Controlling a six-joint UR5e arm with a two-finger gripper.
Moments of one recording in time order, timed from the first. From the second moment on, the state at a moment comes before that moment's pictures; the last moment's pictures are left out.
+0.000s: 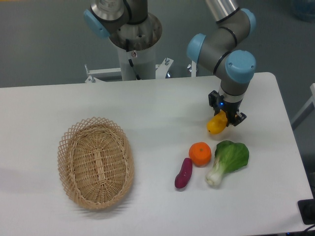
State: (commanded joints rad) arm 2.78 -1.92 -1.91 -0.85 1.61 1.65
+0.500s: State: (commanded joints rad) arm 2.79 -1.88 -1.85 -0.86 1.60 1.65
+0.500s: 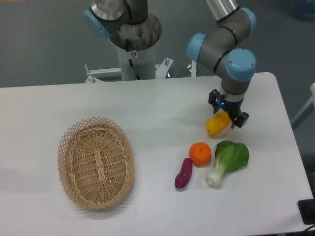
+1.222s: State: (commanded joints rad) arm 2.85 -1.85 -1.45 -1.31 1.51 1.65
